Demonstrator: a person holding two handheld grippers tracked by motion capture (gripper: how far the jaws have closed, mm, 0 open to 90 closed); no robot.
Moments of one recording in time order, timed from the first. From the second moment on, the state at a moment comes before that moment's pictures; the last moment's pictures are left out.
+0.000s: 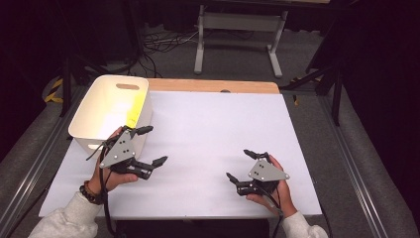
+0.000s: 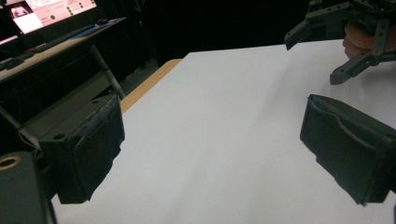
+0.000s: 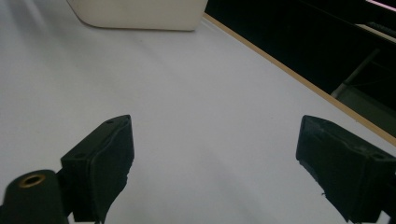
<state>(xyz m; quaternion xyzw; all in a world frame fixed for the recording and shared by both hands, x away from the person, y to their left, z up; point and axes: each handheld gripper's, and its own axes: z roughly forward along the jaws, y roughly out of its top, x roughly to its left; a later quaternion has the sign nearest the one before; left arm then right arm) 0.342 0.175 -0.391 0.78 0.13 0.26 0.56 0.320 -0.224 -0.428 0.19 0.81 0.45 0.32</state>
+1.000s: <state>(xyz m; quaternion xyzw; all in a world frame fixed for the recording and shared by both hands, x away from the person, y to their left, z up) 0.328 0.194 -0.442 0.80 0.15 0.26 0.53 0.314 -0.224 -0.431 0.19 0.81 0.45 0.32</state>
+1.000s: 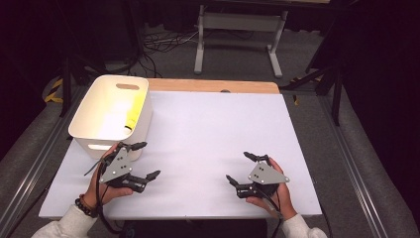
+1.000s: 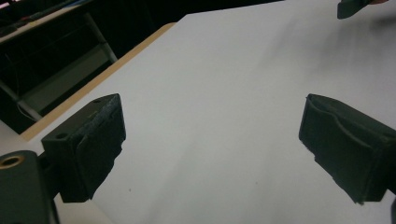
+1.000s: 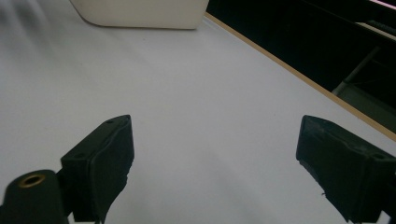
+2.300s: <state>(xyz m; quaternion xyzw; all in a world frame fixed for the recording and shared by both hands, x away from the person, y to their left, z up) 0.313 0.222 -0.482 0.79 0.20 0.23 0.53 0.303 -0.225 -0.440 0.20 0.81 0.44 0.33</state>
